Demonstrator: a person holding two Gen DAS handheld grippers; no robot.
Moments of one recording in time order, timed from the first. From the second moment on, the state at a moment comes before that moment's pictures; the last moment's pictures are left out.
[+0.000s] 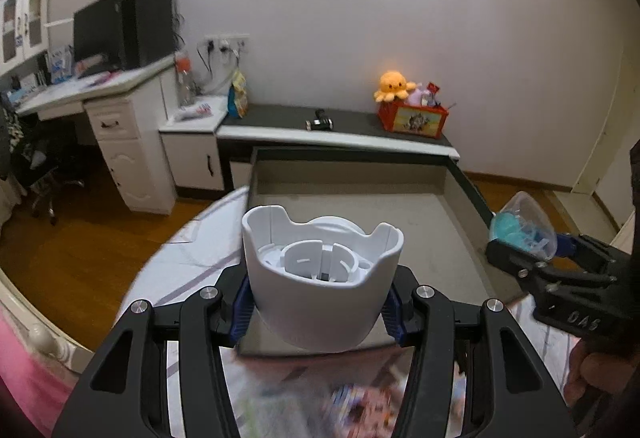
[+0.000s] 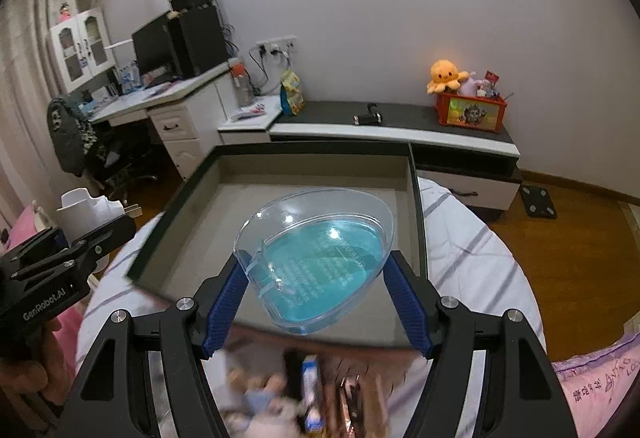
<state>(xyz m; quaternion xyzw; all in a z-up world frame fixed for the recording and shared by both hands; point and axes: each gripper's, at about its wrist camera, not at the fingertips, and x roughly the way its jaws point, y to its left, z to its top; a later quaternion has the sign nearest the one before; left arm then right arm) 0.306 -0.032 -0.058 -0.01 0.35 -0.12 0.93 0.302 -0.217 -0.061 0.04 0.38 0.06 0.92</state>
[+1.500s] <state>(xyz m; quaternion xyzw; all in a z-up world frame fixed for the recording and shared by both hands) 0.148 0.025 -0.041 -0.02 0.28 -0.06 0.96 0.159 -0.216 -0.032 0.07 0.31 0.04 0.95</state>
